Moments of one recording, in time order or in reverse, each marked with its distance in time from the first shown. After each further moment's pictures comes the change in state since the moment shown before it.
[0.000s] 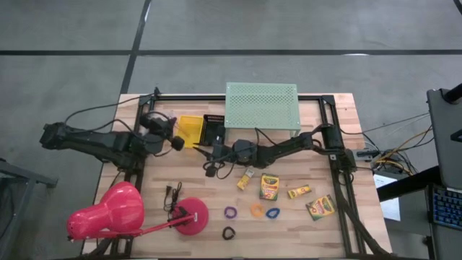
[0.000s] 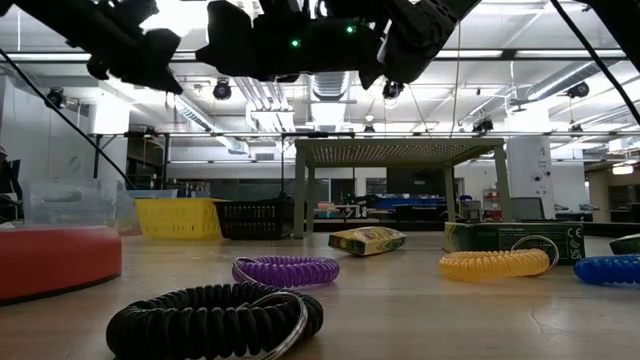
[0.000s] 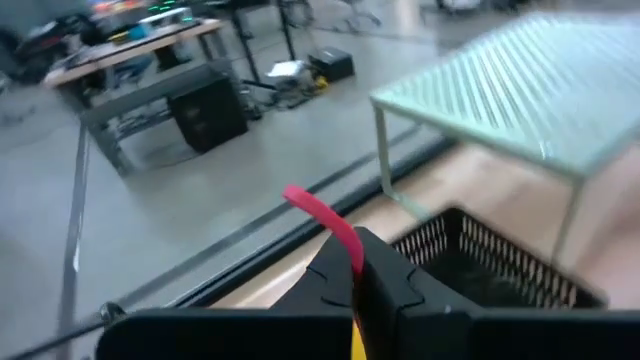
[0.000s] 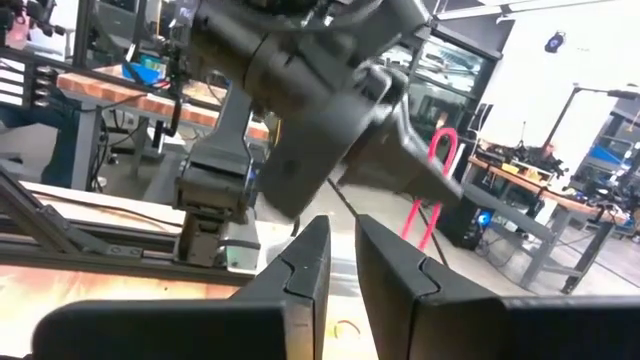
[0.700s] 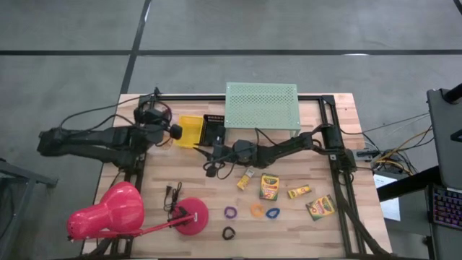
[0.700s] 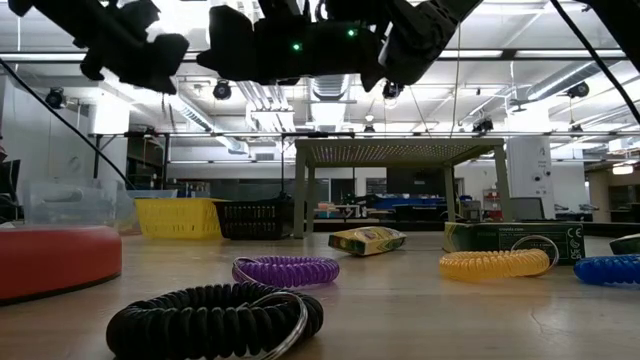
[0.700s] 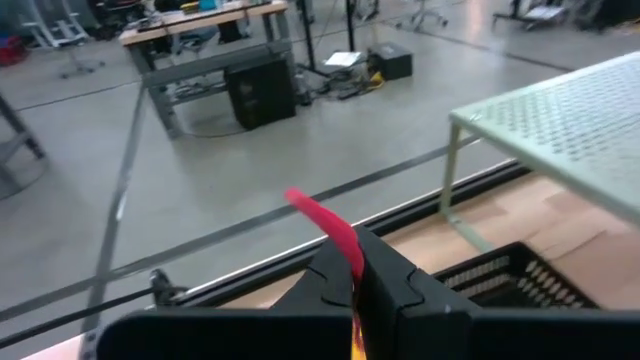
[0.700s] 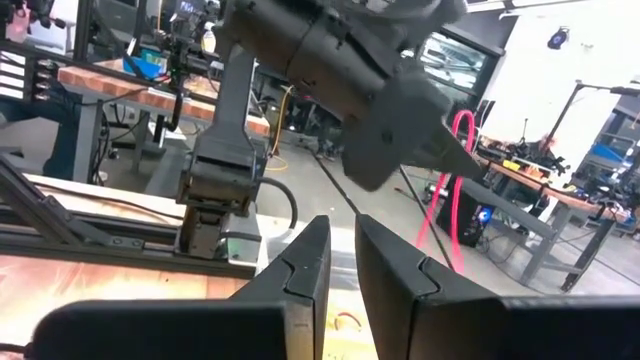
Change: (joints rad) left arm 0.159 0.000 0.037 -0.054 -0.003 -0.070; right arm 0.000 0.000 -0.011 -0.002 -0.001 0.000
